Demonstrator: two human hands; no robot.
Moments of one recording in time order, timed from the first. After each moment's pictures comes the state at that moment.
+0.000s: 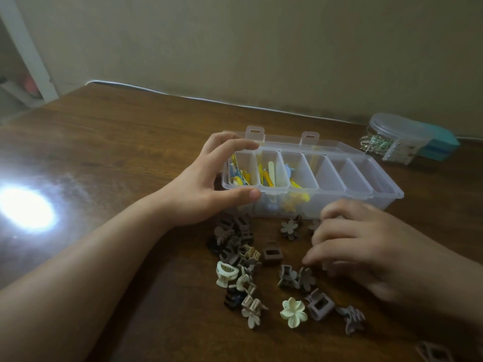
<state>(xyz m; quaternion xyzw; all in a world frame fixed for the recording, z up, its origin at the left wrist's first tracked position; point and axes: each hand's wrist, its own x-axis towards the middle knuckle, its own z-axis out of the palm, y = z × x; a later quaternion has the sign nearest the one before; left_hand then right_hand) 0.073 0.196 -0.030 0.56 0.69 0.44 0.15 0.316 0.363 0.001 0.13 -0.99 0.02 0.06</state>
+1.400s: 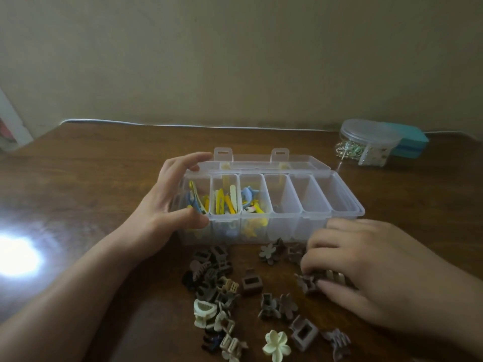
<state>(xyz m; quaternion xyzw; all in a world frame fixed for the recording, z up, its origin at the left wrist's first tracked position) 0.067 0.189 -0.025 0.52 0.65 0.53 0.19 0.325 0.353 0.013 0.00 -1.00 -0.03 0.03</state>
